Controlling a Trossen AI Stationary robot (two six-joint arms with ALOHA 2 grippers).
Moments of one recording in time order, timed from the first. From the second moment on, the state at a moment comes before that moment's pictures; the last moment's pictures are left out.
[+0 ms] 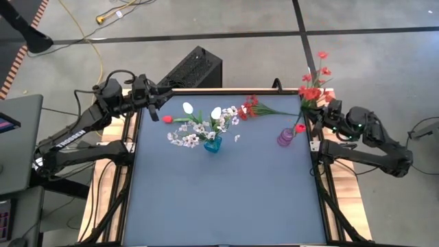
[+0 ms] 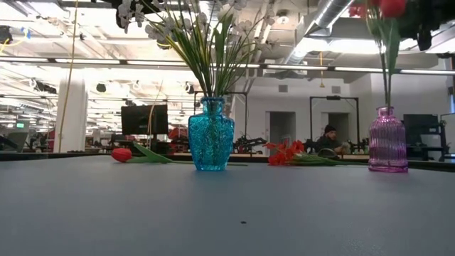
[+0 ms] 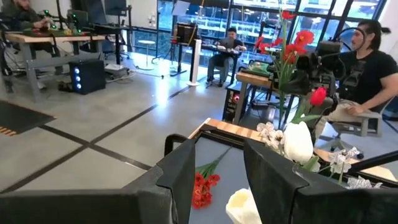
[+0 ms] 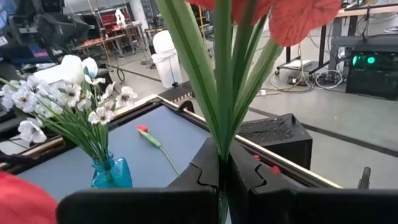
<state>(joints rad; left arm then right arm) 0.63 0.75 0.86 -0.12 0.22 -0.12 -0.33 0.18 0.65 -0.58 0.29 0.23</state>
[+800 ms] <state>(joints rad) 0.58 0.75 0.86 -0.12 0.23 -0.14 -0.33 0.18 0.53 -0.55 0.25 0.21</state>
